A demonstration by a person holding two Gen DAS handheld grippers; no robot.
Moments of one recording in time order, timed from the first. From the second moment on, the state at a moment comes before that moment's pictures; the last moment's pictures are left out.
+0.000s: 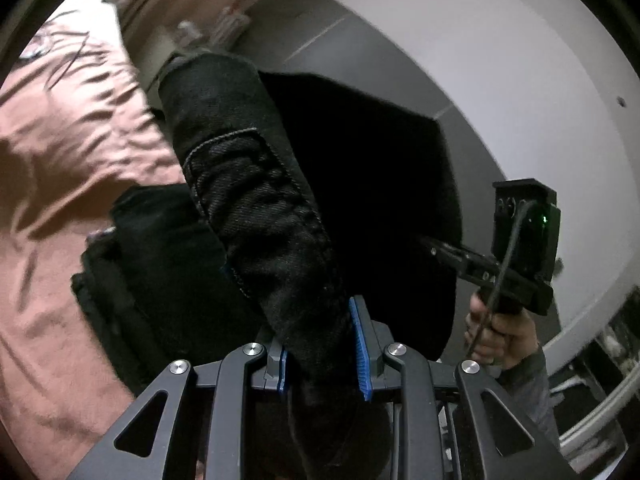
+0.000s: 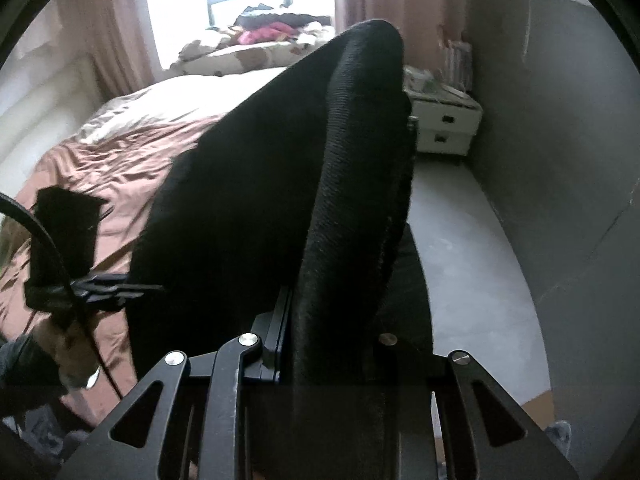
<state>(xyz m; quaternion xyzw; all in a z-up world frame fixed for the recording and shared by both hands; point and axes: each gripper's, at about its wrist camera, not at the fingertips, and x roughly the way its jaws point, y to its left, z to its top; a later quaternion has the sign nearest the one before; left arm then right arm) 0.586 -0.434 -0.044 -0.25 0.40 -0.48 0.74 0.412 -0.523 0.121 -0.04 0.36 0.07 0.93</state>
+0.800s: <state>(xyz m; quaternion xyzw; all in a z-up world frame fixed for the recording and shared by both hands) 0.588 -0.400 -0.051 -0.09 0.47 -0.37 0.80 0.293 -0.432 0.095 -0.05 0.33 -0.11 0.94</state>
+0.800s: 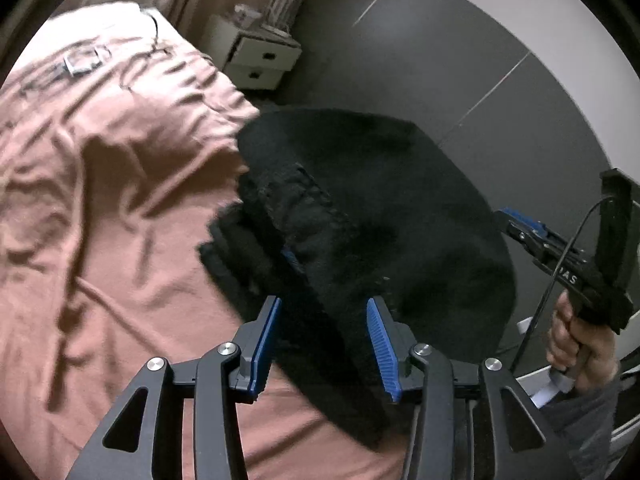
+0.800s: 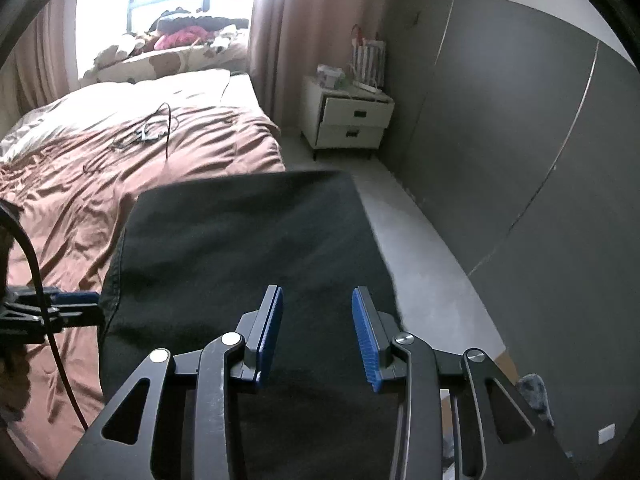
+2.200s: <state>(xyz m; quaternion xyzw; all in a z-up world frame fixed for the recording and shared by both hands) 0.657 -0.398 -0.064 -0.14 0.44 -0.33 0.82 0.475 -0.520 0.077 0.03 0.38 -0.12 0.92</state>
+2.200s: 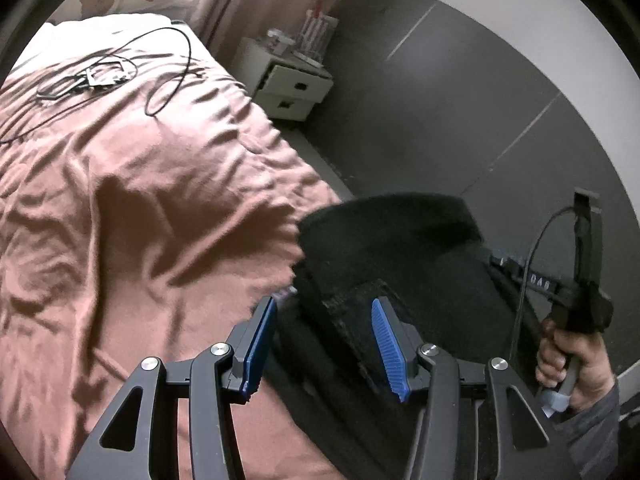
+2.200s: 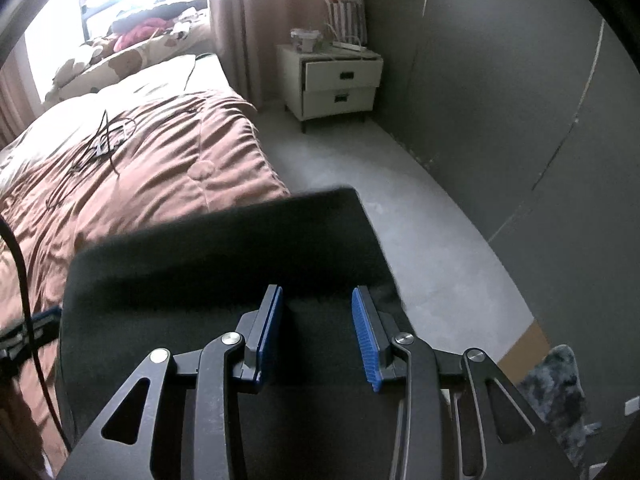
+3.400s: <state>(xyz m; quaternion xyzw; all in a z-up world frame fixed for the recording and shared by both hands) 0.503 -0.424 -0.045 -0.06 0.45 -0.41 0.79 0.297 -0.510 0.061 0.05 0.38 -0.17 0.91</state>
